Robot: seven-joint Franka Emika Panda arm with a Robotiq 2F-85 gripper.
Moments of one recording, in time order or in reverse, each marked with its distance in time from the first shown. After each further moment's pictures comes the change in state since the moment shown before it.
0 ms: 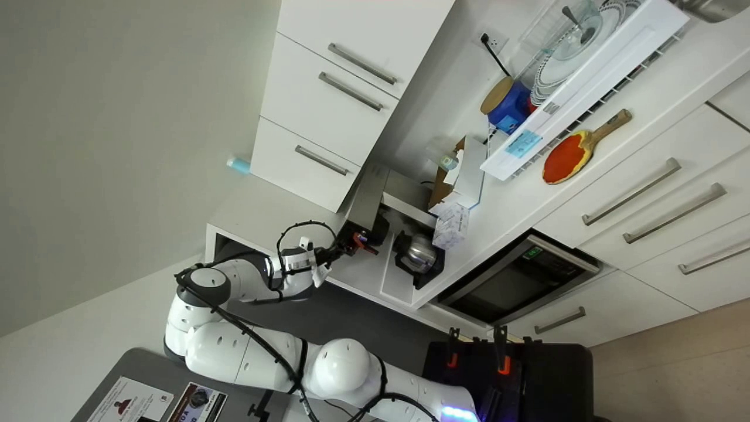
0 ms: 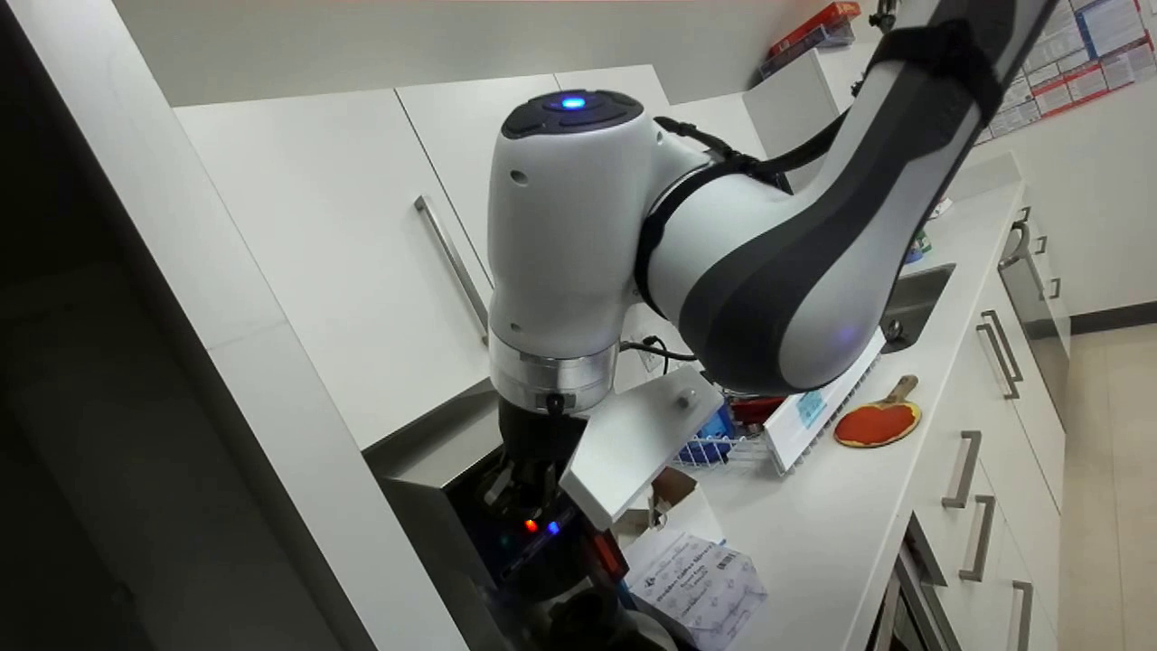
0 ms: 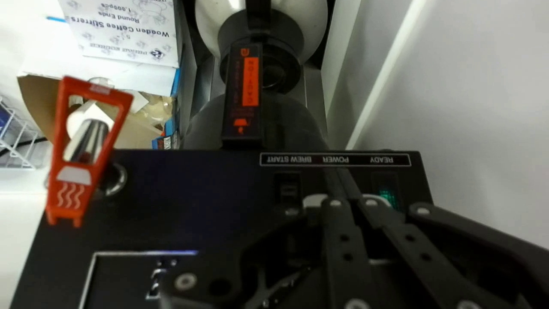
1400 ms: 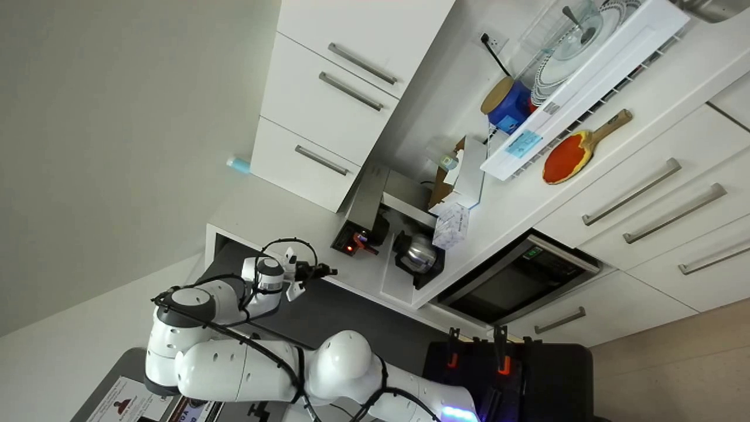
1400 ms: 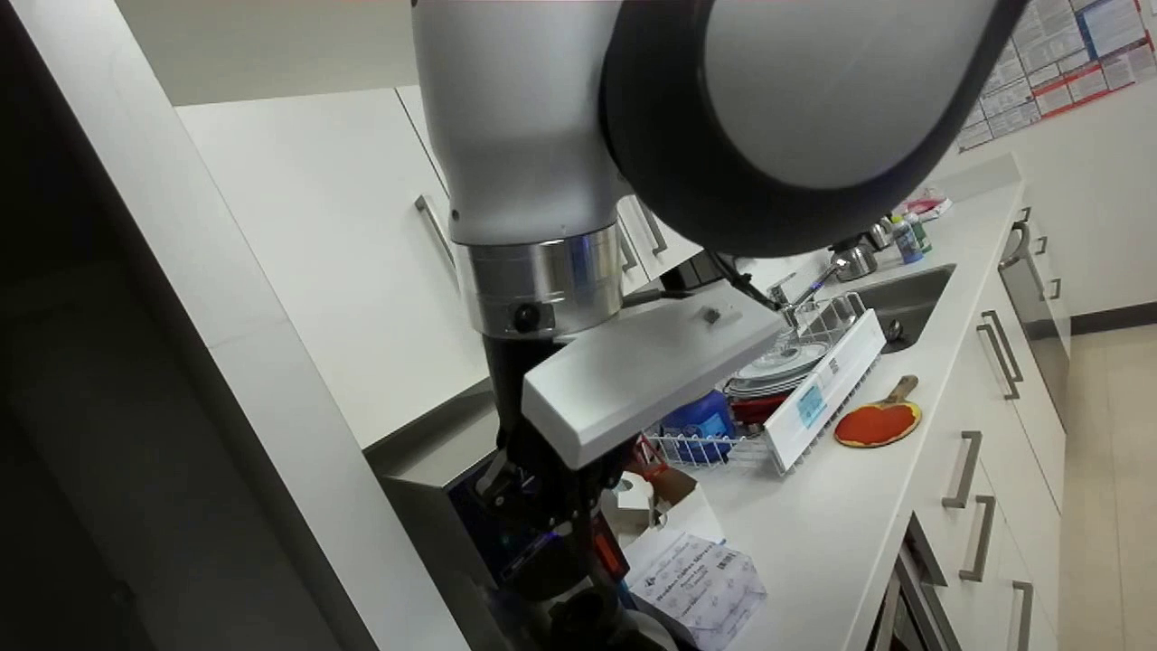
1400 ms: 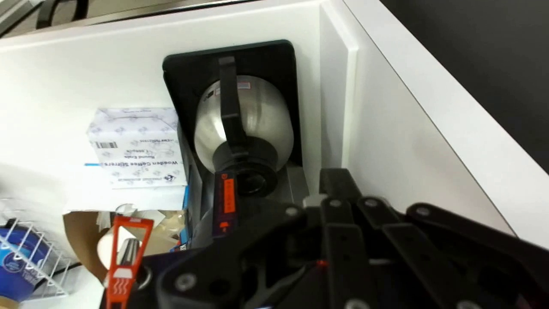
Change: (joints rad) arm 0.196 -0.162 -0.049 0.009 0.595 -0.340 -0.213
